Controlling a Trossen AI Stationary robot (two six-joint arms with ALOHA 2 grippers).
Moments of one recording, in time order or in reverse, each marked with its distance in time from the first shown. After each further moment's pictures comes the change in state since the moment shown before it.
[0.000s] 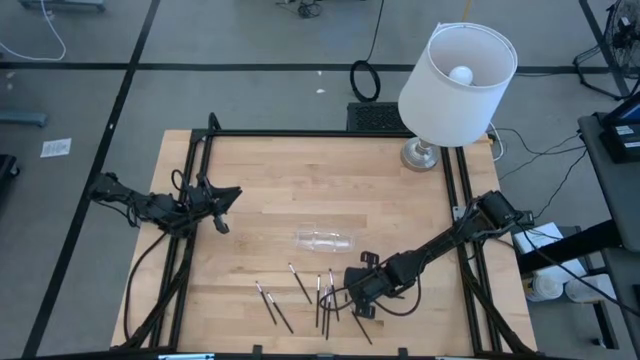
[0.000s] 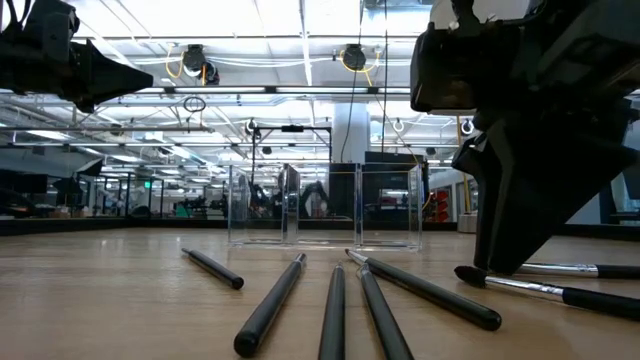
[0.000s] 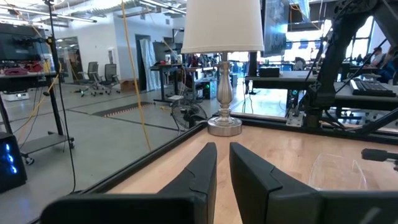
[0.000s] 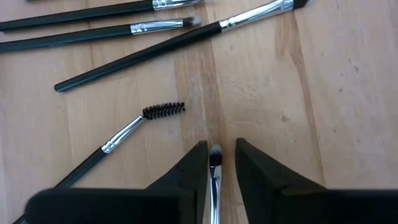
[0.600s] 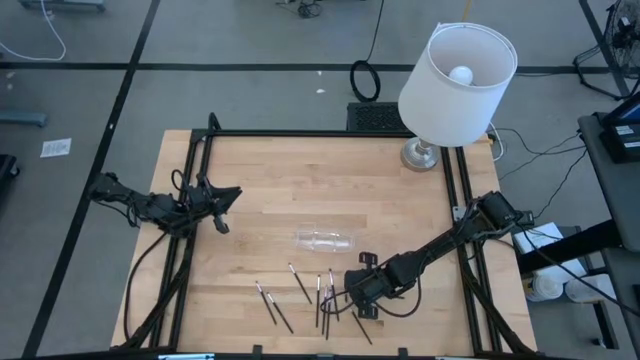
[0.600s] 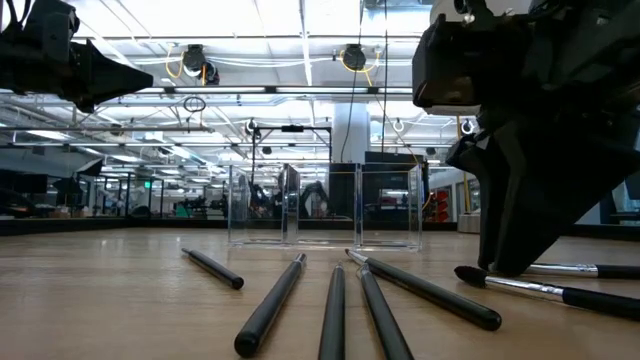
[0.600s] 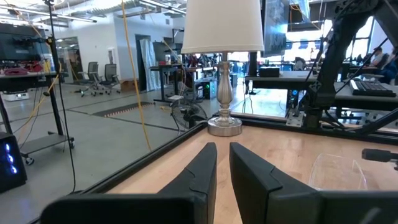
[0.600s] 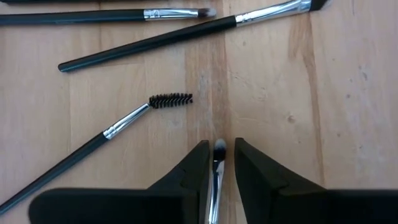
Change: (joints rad) left arm 0.000 0.000 0.000 0.000 0.000 0.000; right arm 0.014 0.003 -0.002 -0.026 -0.007 -0.081
